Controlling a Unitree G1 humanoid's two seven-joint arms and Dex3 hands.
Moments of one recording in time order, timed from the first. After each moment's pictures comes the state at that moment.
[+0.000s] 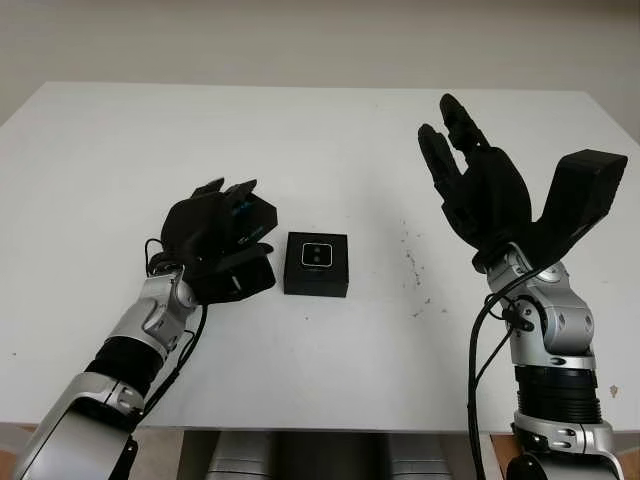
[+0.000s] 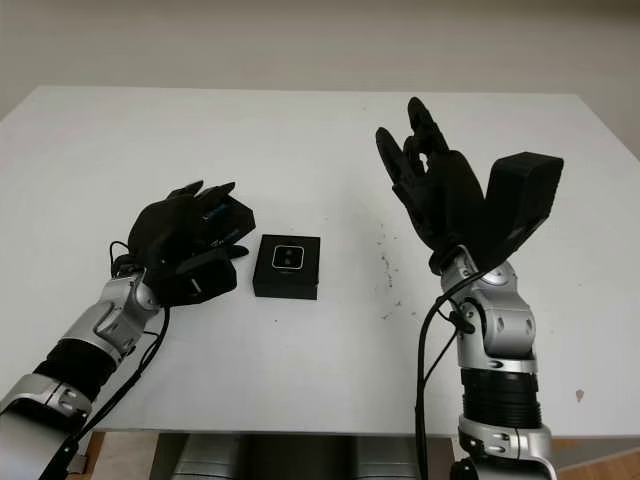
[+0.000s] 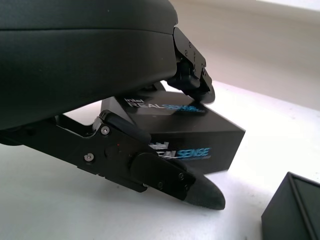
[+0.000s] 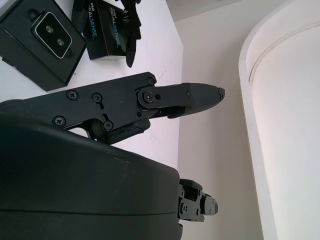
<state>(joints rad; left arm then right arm) -0.62 0.40 -0.31 0.70 0.67 -0.09 0.26 -0.47 -0.20 -0.20 -0.02 0.29 0.43 0.14</state>
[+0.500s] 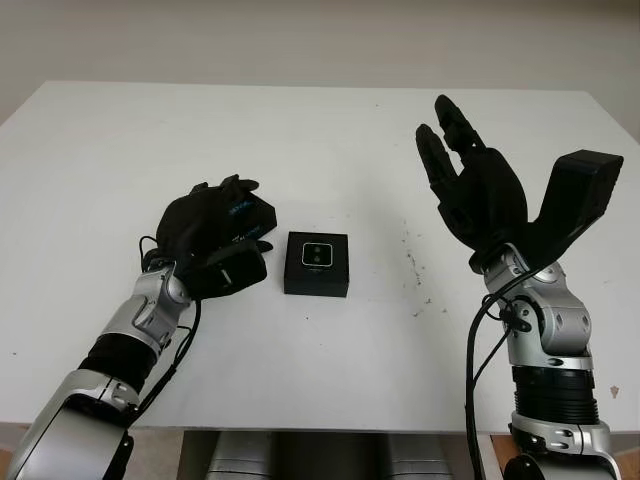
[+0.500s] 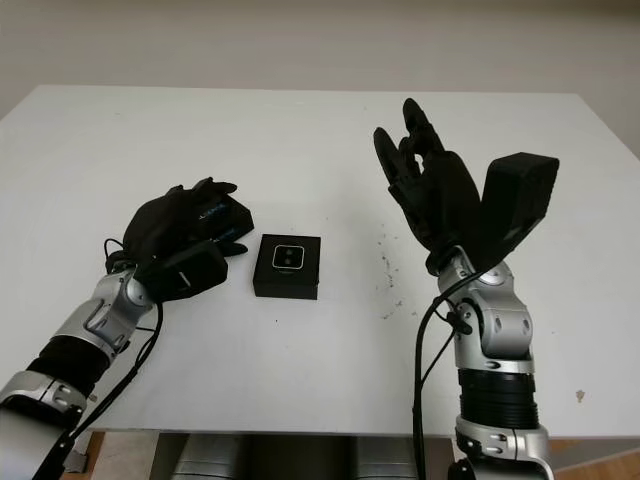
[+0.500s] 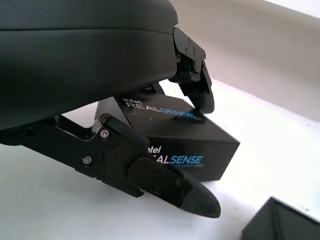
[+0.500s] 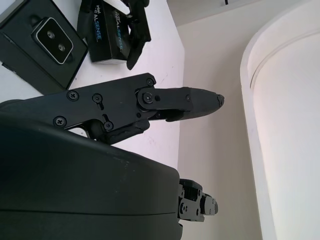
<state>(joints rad) -0.61 0.41 -0.26 0.64 0.55 -0.11 0.18 -0.46 -0.19 -0.17 -0.02 0.28 0.41 0.15</state>
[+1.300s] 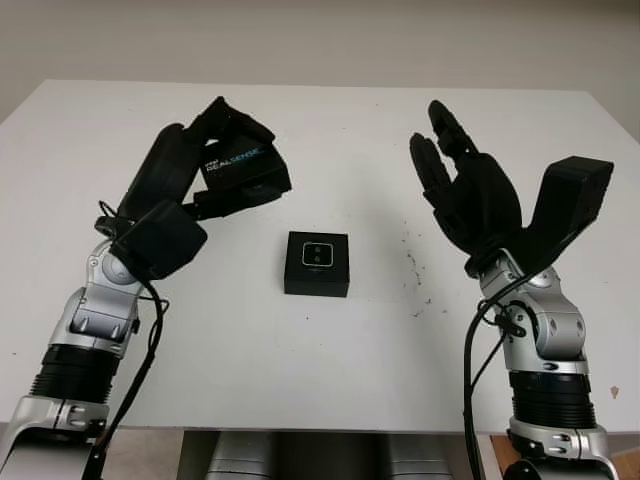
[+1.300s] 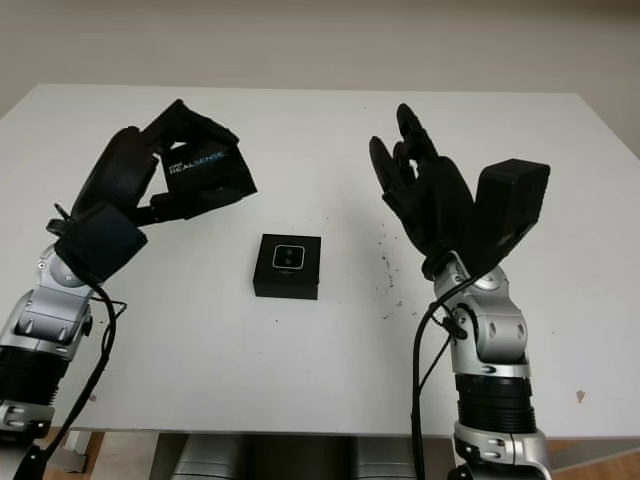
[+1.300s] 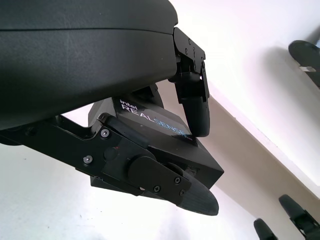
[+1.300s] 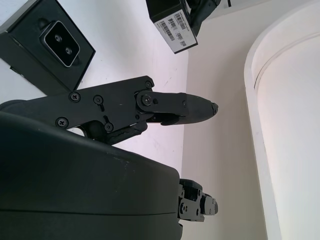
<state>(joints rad) -0.52 0.47 -0.03 0.28 0.23 -0.33 -0.09 -0.44 -0.18 -0.17 -0.02 0.28 0.41 0.16</state>
